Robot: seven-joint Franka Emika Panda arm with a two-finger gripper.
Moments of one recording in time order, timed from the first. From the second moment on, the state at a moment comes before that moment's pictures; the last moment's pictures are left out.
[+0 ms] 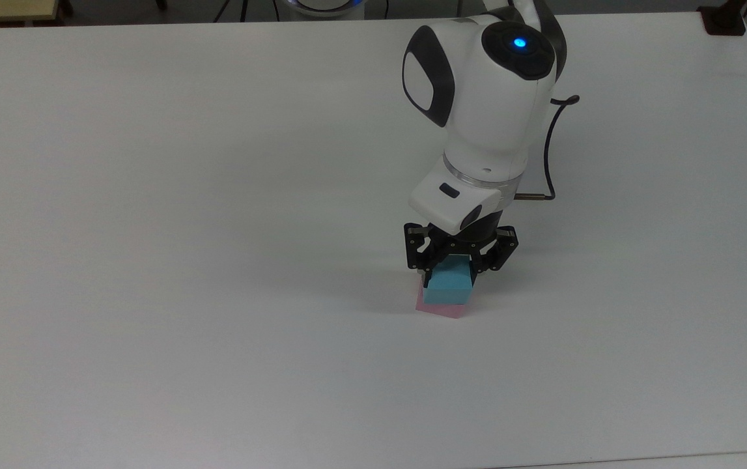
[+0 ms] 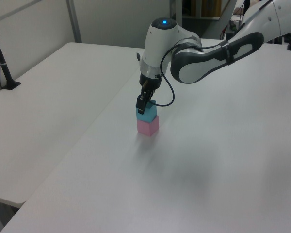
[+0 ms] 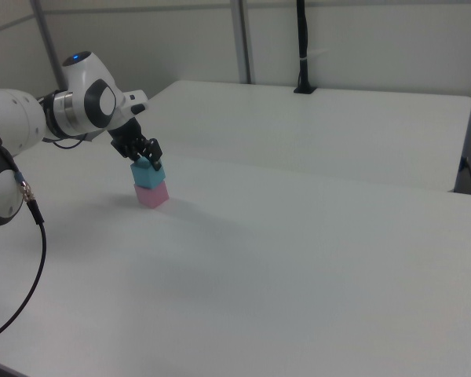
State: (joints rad) arm 0.29 0.68 0.03 -1.24 -0.24 2.19 0.38
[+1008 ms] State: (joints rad) arm -0.05 0.13 -0.12 -1.79 -0.18 2.15 -0.16
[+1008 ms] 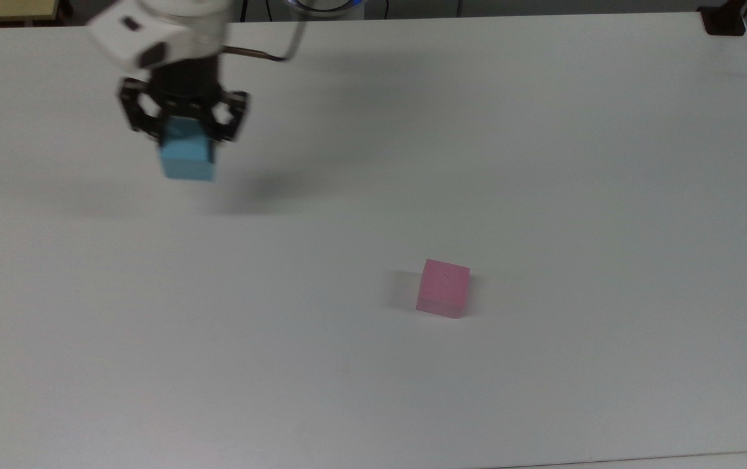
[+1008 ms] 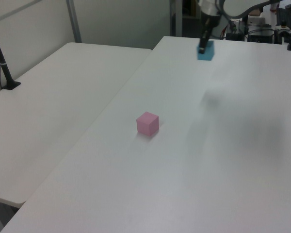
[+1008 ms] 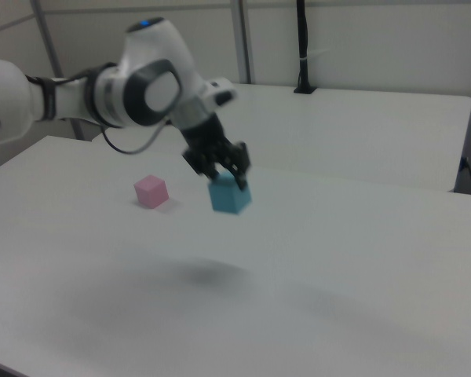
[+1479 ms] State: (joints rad) arm -0.19 0.13 -0.23 -1.91 -0.16 2.14 -0.56
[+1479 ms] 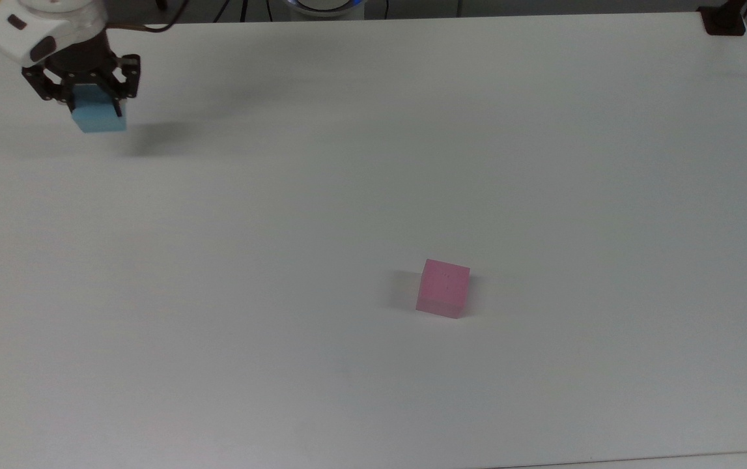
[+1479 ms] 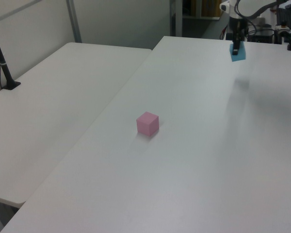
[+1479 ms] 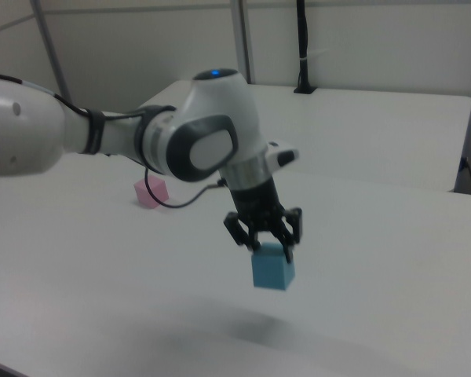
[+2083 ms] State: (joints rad) arm -0.19 0.27 -0.41 -1.96 -0.12 2.40 -0.78
